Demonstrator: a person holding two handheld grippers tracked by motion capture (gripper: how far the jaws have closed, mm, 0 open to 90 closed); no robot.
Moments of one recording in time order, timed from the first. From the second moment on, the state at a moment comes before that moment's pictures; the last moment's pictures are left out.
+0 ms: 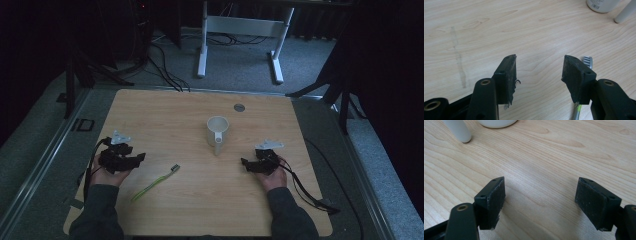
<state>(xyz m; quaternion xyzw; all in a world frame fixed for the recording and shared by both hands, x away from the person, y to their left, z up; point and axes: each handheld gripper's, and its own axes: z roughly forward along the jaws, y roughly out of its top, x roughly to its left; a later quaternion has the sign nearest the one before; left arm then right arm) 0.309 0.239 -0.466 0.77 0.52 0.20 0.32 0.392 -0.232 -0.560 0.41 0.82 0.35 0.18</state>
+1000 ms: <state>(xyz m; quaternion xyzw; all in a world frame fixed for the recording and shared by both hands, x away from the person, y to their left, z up) 0.311 0.217 -0.449 0.85 0.44 0.15 0.26 0.392 -0.232 -0.560 0.41 0.82 0.35 0.18</state>
